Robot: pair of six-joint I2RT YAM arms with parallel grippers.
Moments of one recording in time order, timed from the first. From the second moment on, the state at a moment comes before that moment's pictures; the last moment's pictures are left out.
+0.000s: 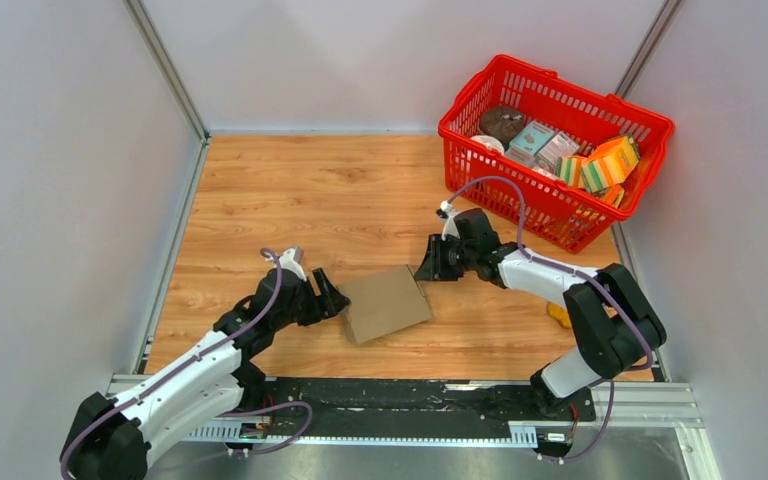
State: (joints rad) left arm -0.59 0.75 0.31 -0.20 0.03 -0.84; right arm 0.53 1.53 0.78 -0.05 -0.40 0.49
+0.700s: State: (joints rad) left arm -0.59 0.95 0.19 0.19 0.17 -1.05; right arm 0.47 1.57 0.74 0.08 -0.47 0.55
